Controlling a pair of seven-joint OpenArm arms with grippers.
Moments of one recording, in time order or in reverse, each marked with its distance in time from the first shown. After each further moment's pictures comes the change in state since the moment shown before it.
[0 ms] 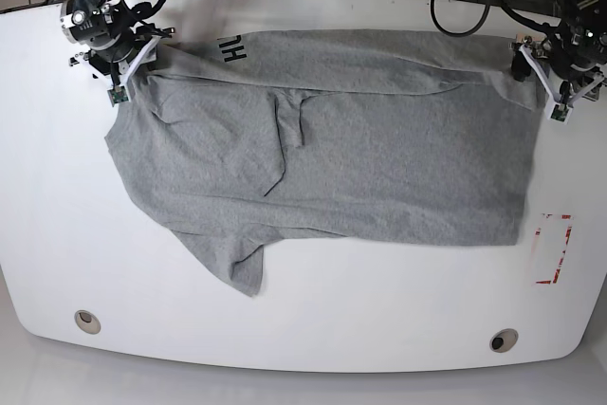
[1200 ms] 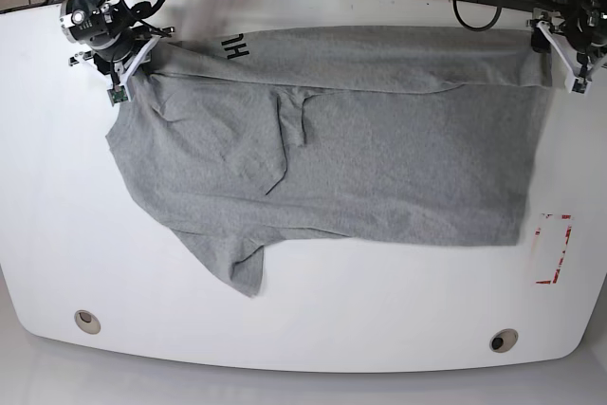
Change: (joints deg) left arm 4.3 -3.6 -5.7 -5.8 -0.4 0.0 -0.3; right arm 0.0 0.1 0.0 0.0 -0.1 0.0 0.0
